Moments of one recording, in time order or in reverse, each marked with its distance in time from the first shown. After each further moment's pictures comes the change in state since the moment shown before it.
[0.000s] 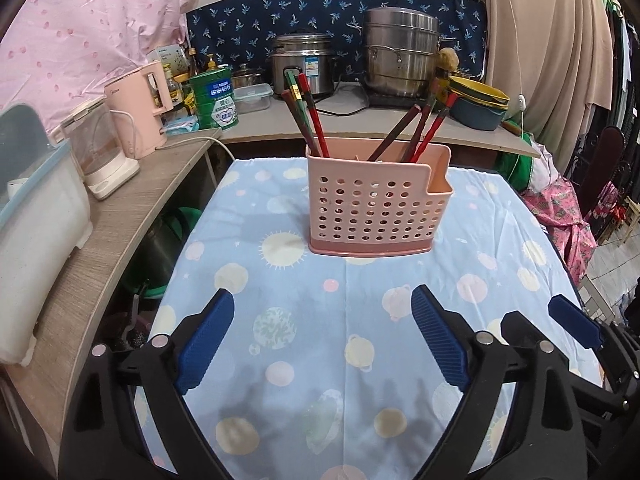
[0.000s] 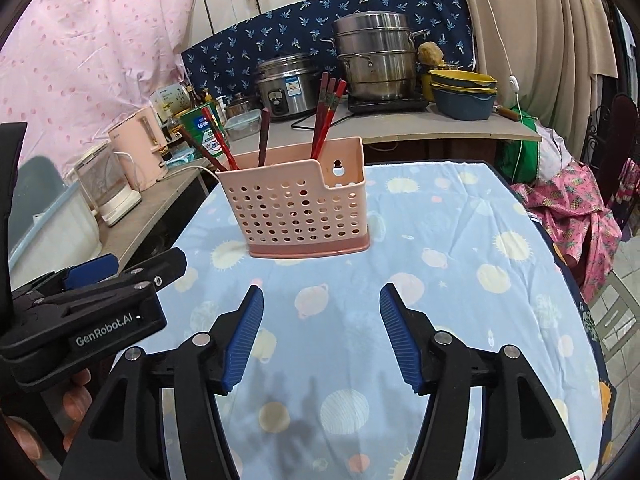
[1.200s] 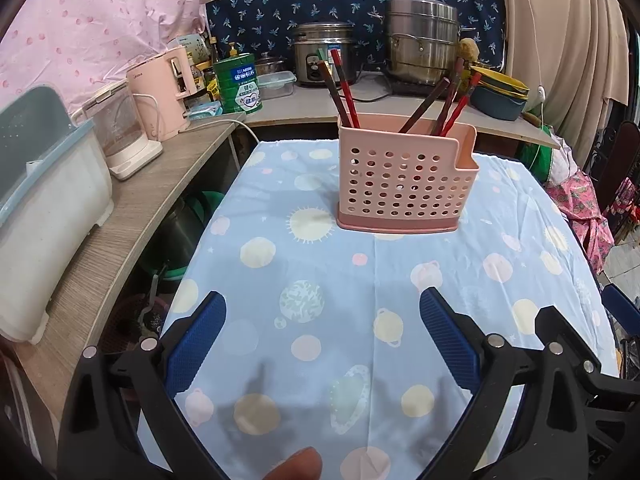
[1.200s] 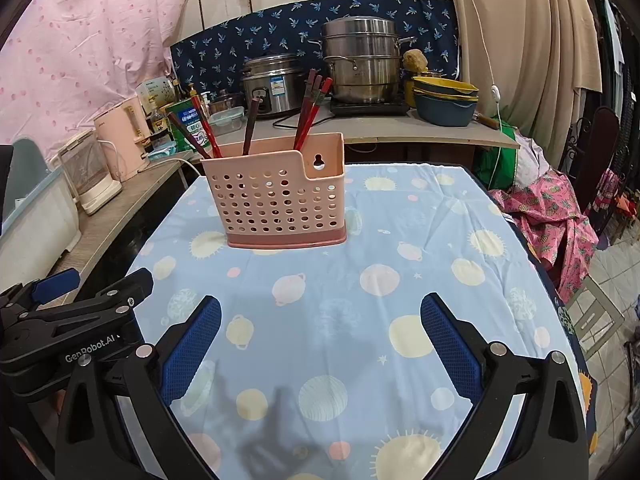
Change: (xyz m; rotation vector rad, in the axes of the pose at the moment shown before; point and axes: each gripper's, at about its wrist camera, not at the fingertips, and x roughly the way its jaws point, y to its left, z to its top) left arm 0.001 0.014 -0.022 -0.022 0.033 0.072; right arm -0.006 0.004 -0.015 -0.035 -0.017 -0.100
